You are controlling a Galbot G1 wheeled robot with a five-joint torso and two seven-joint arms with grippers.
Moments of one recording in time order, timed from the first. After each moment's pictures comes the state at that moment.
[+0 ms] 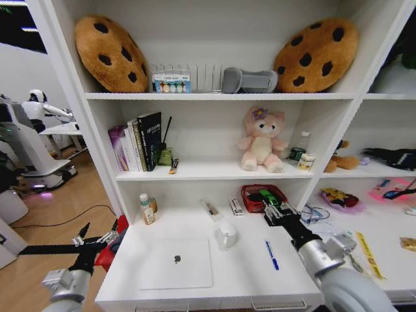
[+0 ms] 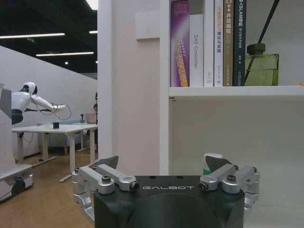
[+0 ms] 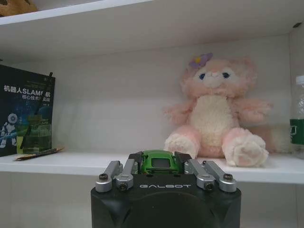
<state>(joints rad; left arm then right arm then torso) 1.80 -1.09 -0.83 -2.19 -0.55 -0.06 -0.20 -1.51 0.78 0.72 2.40 0.86 -0.20 0.23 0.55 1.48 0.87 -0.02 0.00</state>
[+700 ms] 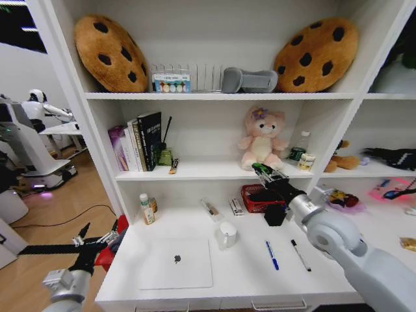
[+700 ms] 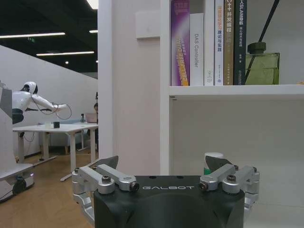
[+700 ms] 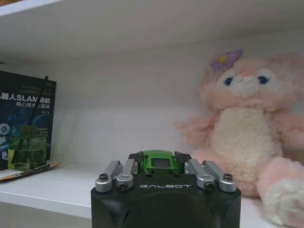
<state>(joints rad) 1.80 -1.09 -0.83 -2.19 -0.55 -0.06 -0.20 -0.90 0.63 0.32 2.09 1.03 -0.23 0.21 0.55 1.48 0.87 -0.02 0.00</state>
